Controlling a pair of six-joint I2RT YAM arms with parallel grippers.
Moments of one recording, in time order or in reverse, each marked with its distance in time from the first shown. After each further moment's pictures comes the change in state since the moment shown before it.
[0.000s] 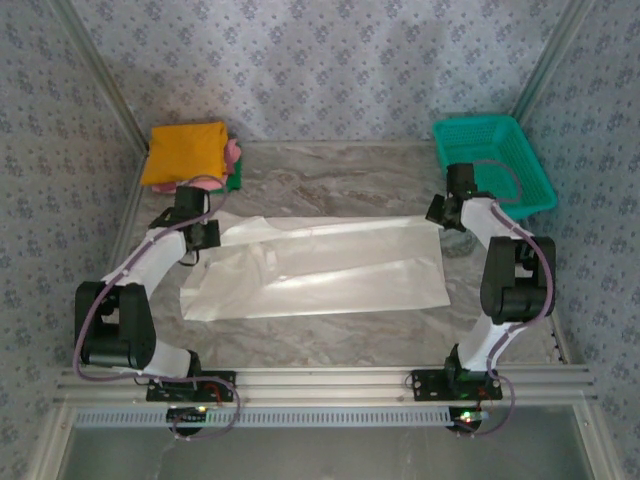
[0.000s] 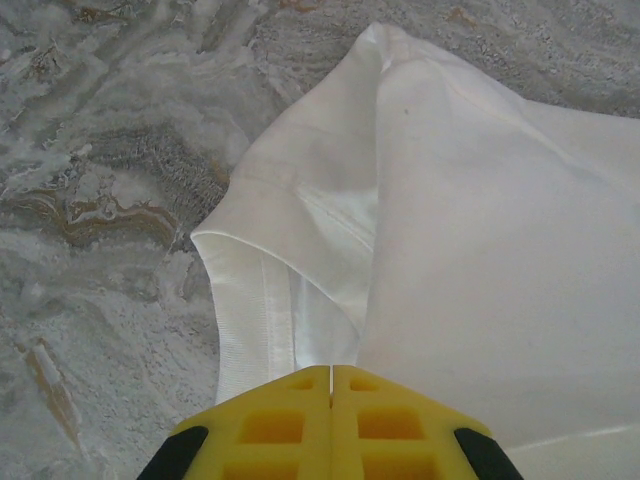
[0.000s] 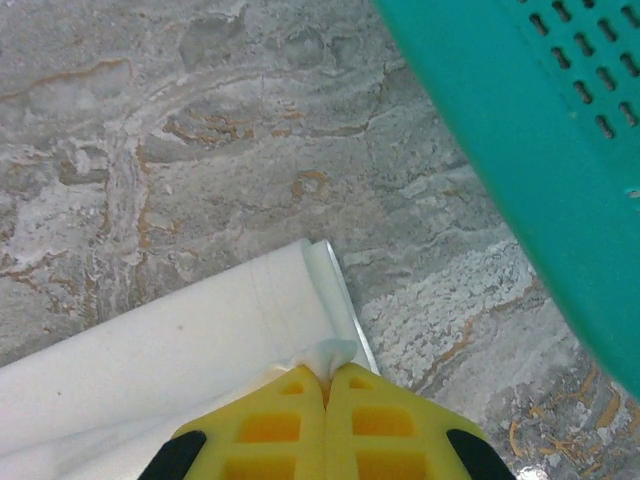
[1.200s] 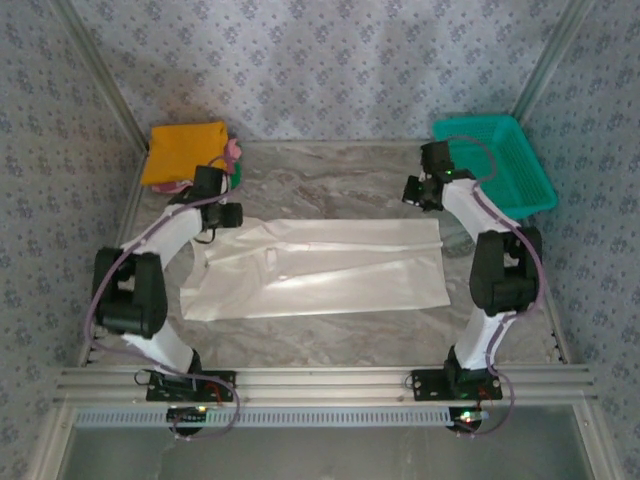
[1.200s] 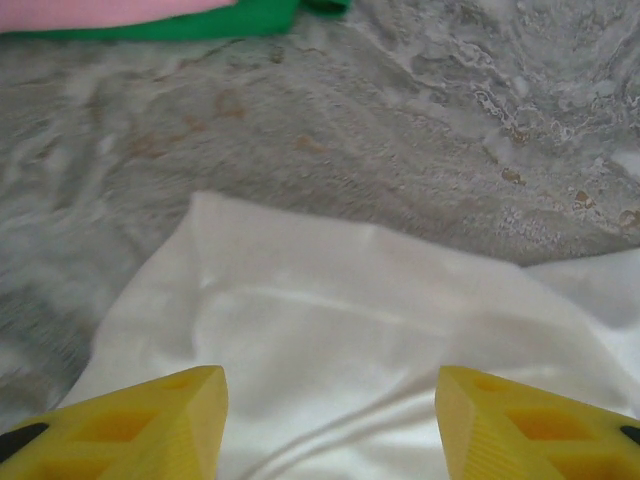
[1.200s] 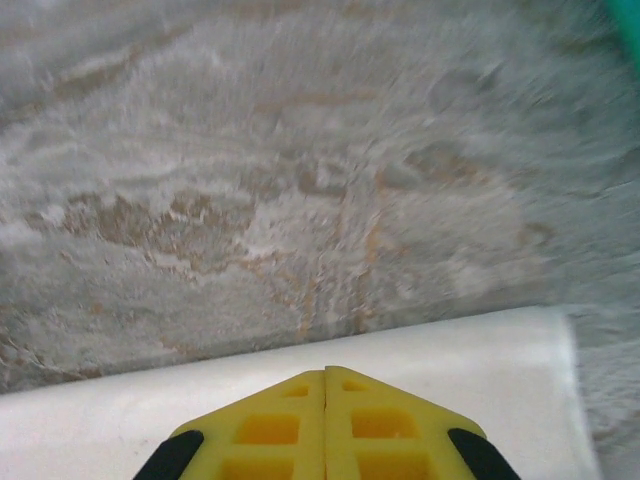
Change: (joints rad) left arm -0.078 0.249 0.228 0.052 0.078 0.057; right arm 0.152 0.106 0.237 -0.113 -0.080 -0.003
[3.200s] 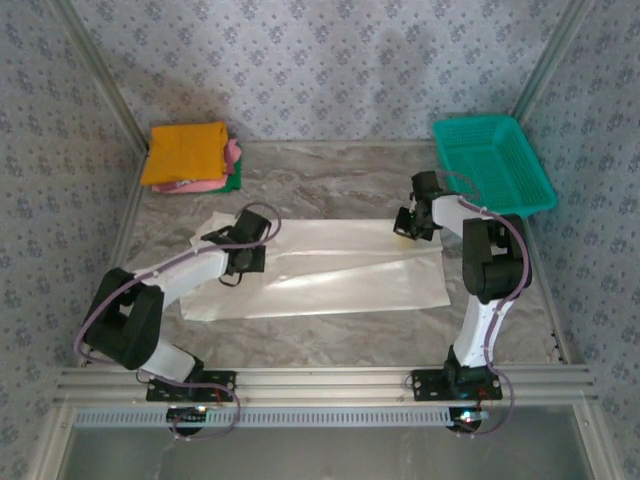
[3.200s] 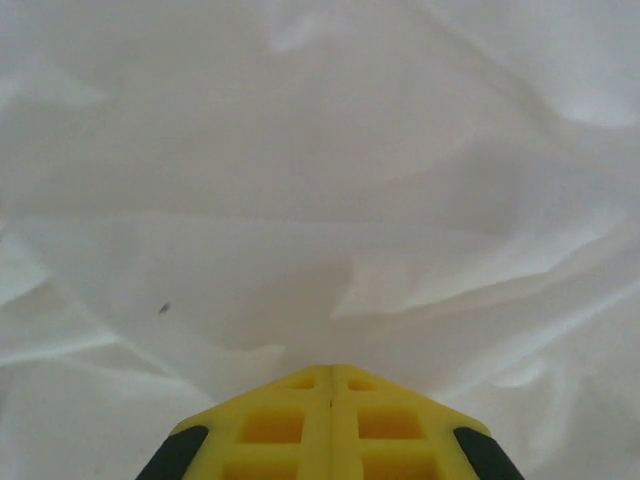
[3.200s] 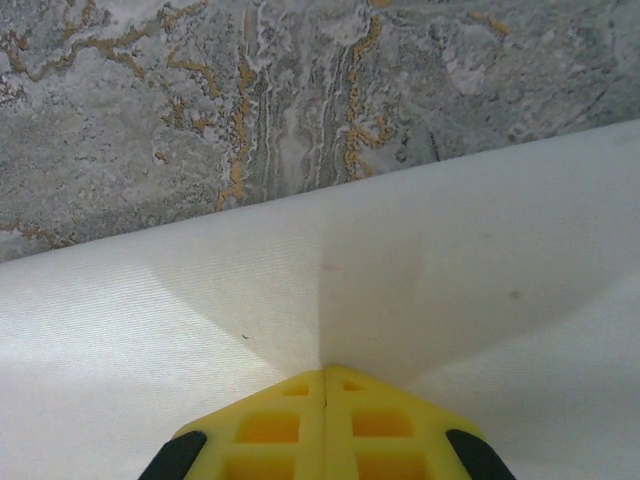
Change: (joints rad) left arm -0.333 -0.217 -0.324 -0.050 -0.215 -0.274; right arm -0.004 0.085 -0.181 0.077 -0.130 0.032
